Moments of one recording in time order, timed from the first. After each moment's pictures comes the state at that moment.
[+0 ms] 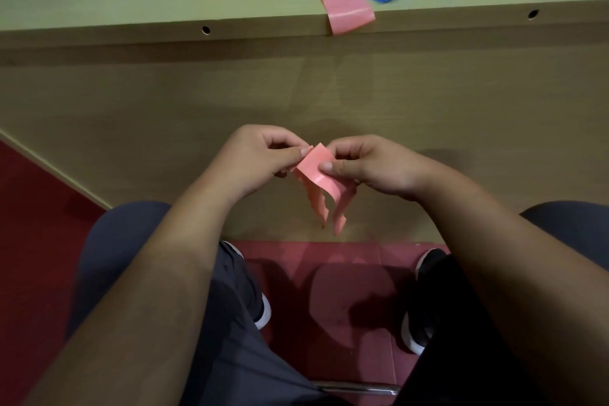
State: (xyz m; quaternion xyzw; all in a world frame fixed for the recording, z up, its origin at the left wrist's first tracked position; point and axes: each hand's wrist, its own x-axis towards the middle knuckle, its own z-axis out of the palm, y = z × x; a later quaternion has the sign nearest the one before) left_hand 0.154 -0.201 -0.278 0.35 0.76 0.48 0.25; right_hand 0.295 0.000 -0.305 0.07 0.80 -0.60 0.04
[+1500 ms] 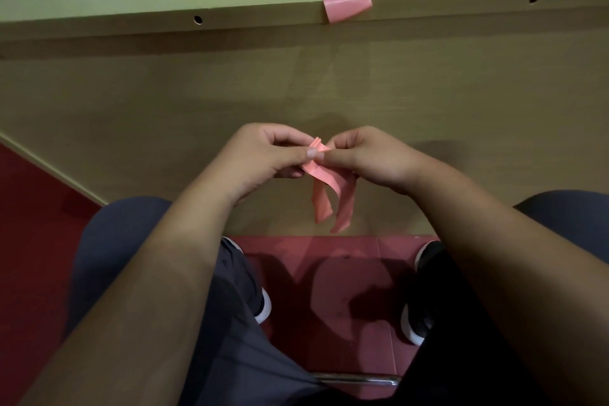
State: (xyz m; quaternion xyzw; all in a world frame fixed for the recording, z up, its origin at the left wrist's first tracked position) left_hand 0.168 -0.197 -0.278 0.29 0.72 0.54 0.34; right_hand 0.290 -0.011 -0.305 0.15 0.80 -0.58 0.02
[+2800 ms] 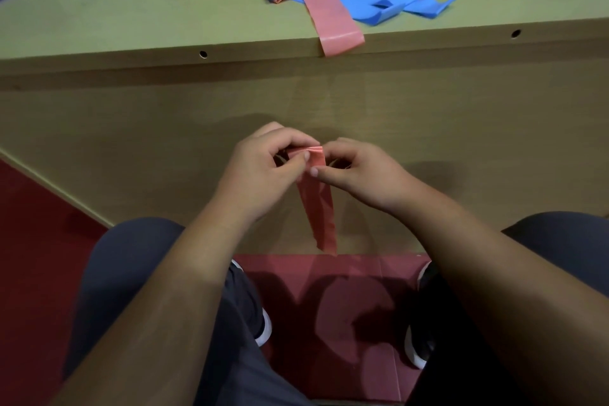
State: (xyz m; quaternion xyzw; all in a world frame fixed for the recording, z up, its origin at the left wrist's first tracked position) left_hand 0.181 -0.195 -0.262 0.46 0.76 0.46 0.02; right_hand 0.288 -0.017 -0.299 0.08 0.85 -0.50 -0.13
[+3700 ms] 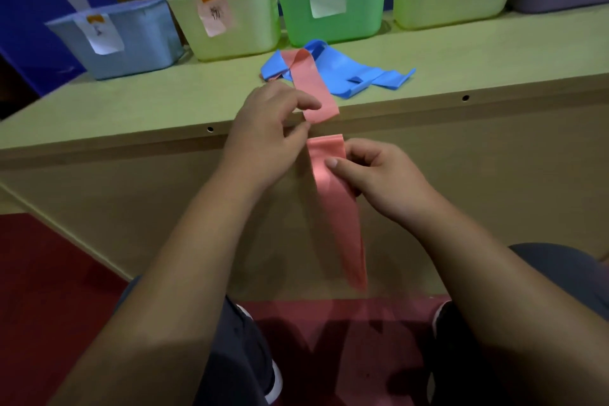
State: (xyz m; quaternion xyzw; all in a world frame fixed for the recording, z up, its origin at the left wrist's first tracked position) left_hand 0.163 -0.137 -0.158 0.54 0.75 0.35 -0.18; right_hand 0.314 0.001 -0.225 0.09 0.76 -0.59 -0.26
